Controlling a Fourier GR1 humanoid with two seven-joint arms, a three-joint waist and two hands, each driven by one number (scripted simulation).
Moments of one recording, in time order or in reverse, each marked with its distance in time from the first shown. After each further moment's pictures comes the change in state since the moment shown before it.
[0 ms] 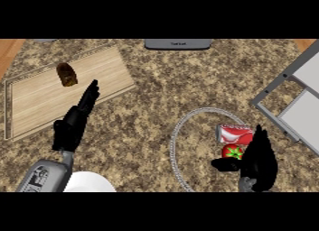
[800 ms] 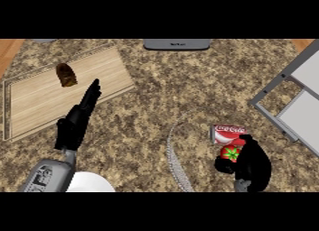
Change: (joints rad) left arm -0.002 -0.050 0.041 -0.002 -0.060 -0.024 0.017; right arm 0.005 -0.015 0.037 0.071 0.005 -0.014 -0.030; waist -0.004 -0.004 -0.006
